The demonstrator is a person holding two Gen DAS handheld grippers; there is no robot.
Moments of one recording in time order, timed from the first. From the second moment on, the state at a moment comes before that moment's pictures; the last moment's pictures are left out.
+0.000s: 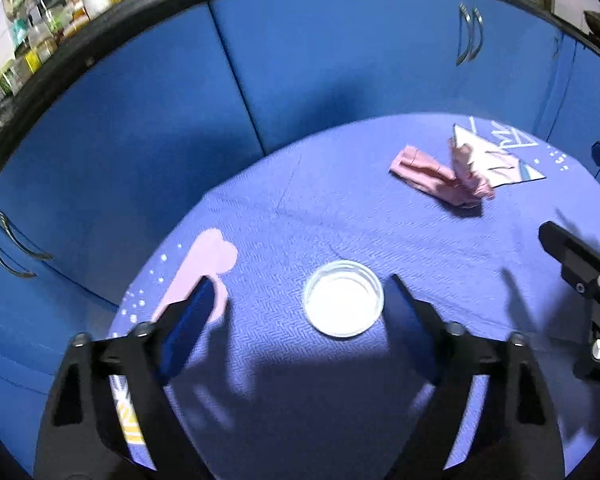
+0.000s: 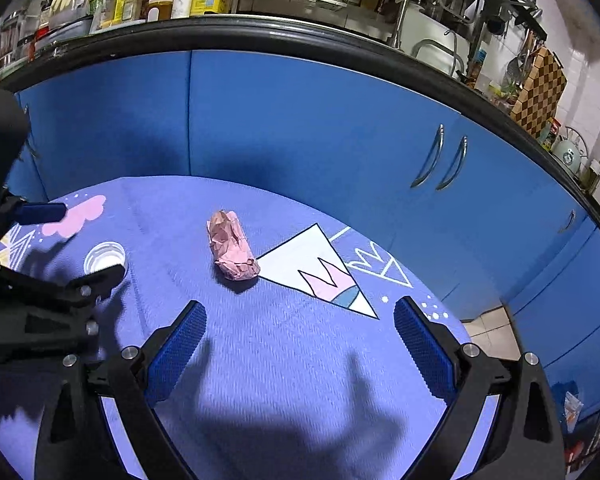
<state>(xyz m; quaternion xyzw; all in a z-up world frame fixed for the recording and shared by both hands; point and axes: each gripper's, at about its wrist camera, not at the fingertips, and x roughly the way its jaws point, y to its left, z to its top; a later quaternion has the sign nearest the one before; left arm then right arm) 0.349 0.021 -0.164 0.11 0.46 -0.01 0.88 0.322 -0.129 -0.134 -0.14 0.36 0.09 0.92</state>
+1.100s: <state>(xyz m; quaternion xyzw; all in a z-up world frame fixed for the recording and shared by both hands) 0.335 0.076 -0.148 0.04 0.44 0.00 0.90 0.354 -0.073 -0.162 -0.15 0.40 0.17 0.89</state>
